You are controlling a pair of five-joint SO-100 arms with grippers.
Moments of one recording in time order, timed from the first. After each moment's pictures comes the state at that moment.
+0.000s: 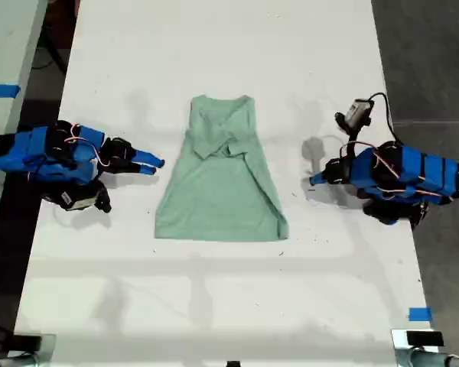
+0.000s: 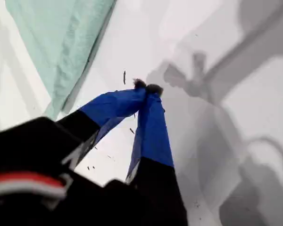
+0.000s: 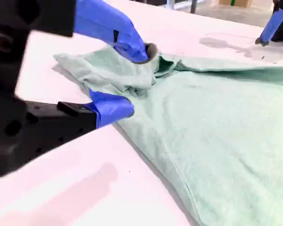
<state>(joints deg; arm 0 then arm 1) -9.1 202.1 183.5 55.3 -5.3 15.2 200.2 174.0 79.6 -21.3</state>
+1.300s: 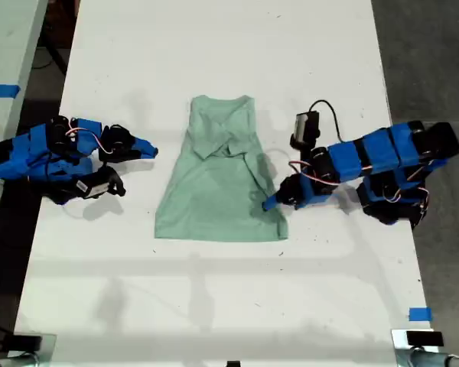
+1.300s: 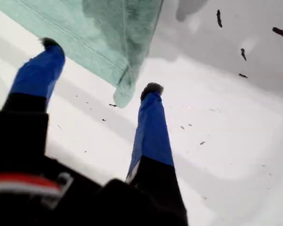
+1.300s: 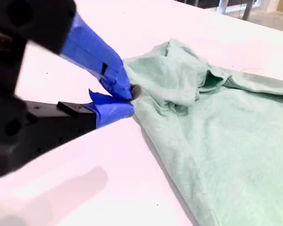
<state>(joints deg) -20.7 202.4 183.5 55.3 -6.5 -8.3 106.5 101.9 84.2 8.3</state>
